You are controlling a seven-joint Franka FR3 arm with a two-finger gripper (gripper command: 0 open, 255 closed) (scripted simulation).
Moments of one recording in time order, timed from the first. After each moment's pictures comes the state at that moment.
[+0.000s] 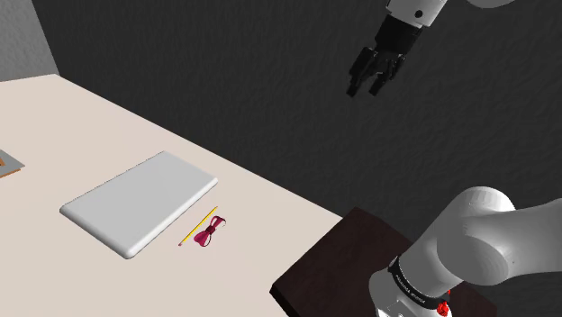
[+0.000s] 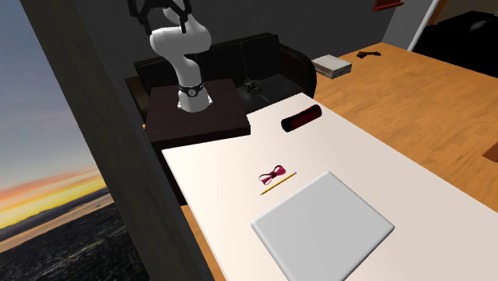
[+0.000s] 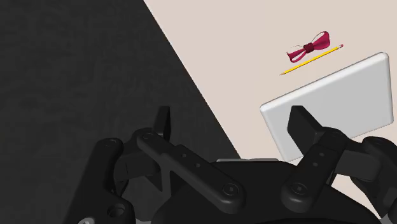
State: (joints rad) arm -0.01 -0.76 -0.02 -2.29 -0.01 1.66 0.12
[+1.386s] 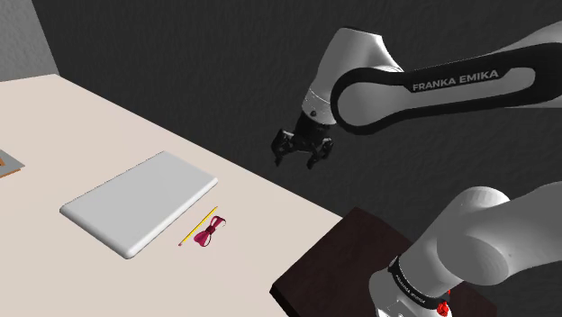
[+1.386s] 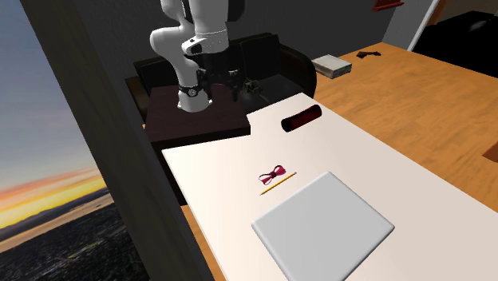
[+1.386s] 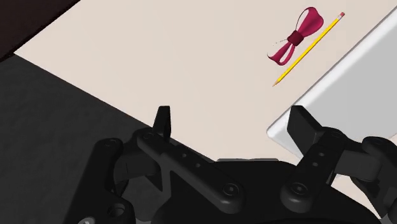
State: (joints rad) arm -0.01 -0.53 0.29 -2.65 0.21 2.25 0.68
